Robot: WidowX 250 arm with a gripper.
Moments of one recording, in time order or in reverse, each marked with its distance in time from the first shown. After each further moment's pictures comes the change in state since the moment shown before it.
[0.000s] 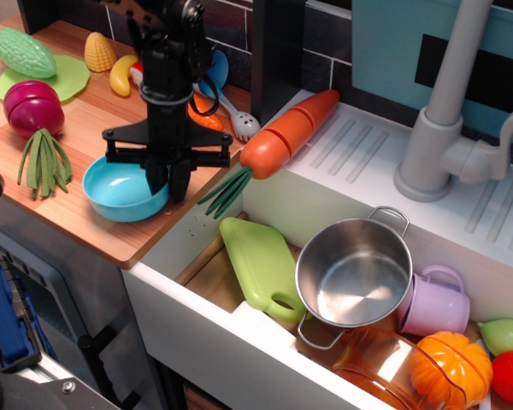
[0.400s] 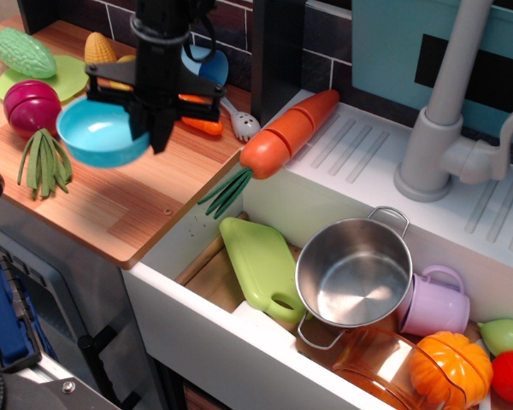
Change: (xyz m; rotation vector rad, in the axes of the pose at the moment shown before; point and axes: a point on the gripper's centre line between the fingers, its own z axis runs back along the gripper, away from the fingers) arm 0.006 0.011 0.051 0.115 -0.065 -0.085
